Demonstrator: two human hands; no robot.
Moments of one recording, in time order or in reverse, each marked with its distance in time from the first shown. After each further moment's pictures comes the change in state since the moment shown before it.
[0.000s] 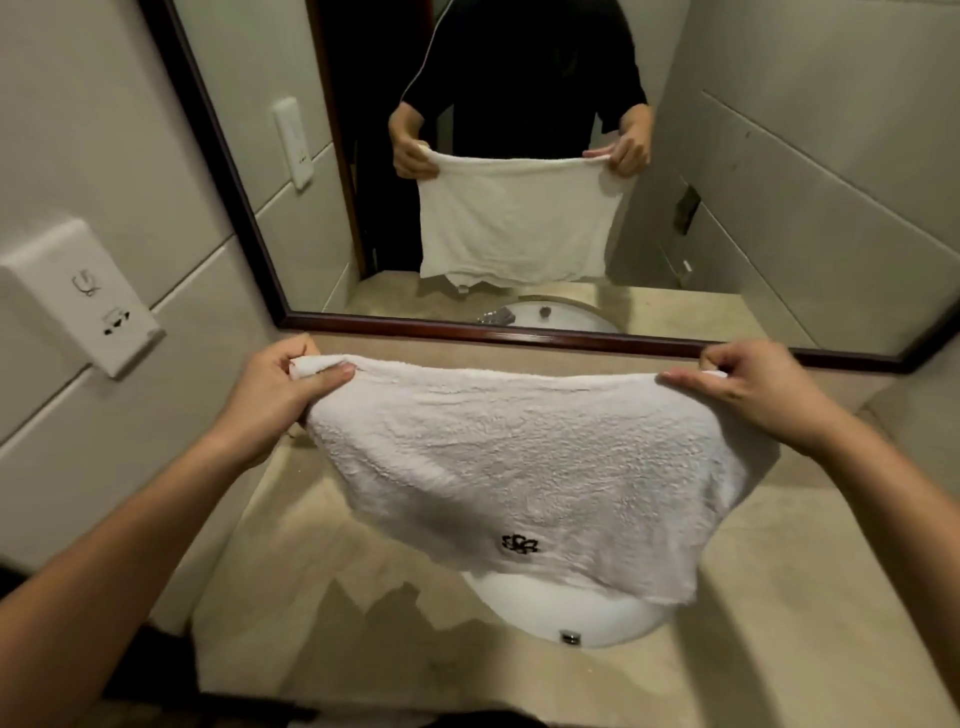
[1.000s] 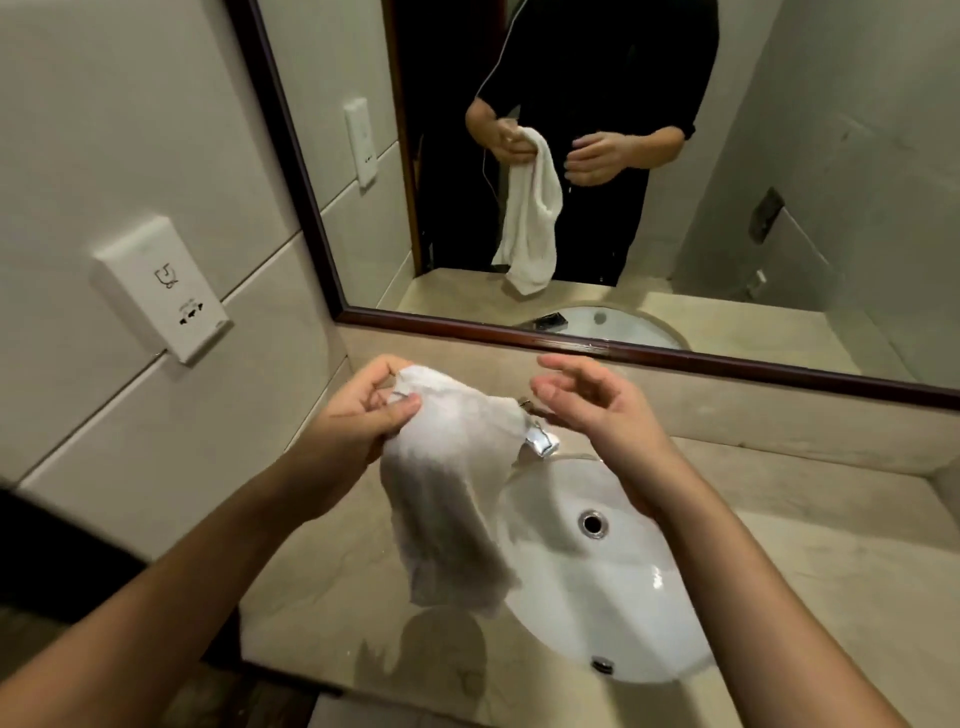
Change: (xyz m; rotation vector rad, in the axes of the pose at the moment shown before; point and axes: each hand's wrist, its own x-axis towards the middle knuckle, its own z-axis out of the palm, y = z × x) left_hand -0.058 0.054 0.033 -0.369 -0.231 -0.164; right_hand 0.001 -0.118 0.125 0.877 -0.219 0.016
